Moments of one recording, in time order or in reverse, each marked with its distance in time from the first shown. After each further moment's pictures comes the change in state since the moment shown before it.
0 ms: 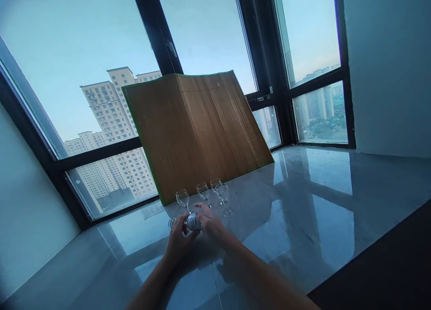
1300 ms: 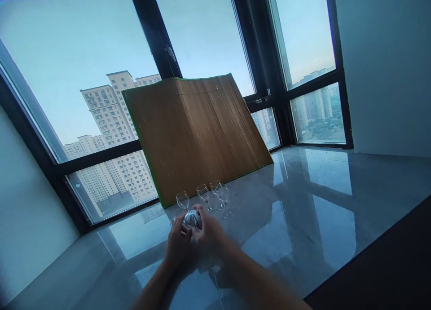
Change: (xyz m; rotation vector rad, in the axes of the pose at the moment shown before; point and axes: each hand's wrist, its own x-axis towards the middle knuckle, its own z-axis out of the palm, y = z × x) left_hand 0.005 -0.010 0.003 -0.015 0.085 -0.046; right_hand -0.005 0.013 0.010 -0.483 0.143 -0.305
